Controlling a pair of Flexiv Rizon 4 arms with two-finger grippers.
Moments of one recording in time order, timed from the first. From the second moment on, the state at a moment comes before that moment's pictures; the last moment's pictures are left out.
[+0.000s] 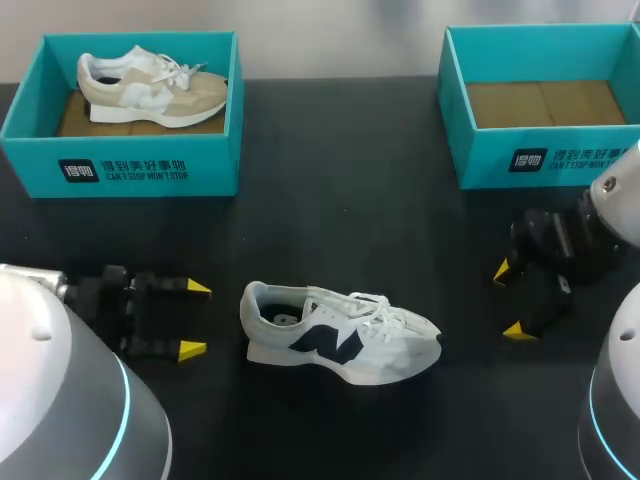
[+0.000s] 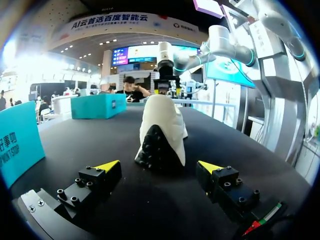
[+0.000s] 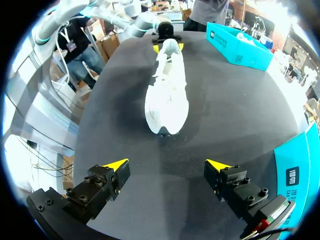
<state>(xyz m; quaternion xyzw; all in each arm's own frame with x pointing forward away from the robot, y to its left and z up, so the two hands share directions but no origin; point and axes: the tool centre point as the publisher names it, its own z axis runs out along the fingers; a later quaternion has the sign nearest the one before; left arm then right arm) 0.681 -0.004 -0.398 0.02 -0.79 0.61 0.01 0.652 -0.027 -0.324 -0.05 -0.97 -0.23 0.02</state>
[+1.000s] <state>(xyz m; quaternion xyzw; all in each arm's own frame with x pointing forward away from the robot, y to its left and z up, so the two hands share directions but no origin) 0.690 -0.054 -0.414 0.01 -0.79 0.62 0.04 0.652 -0.027 -0.324 -0.05 -0.97 -0.23 0.02</state>
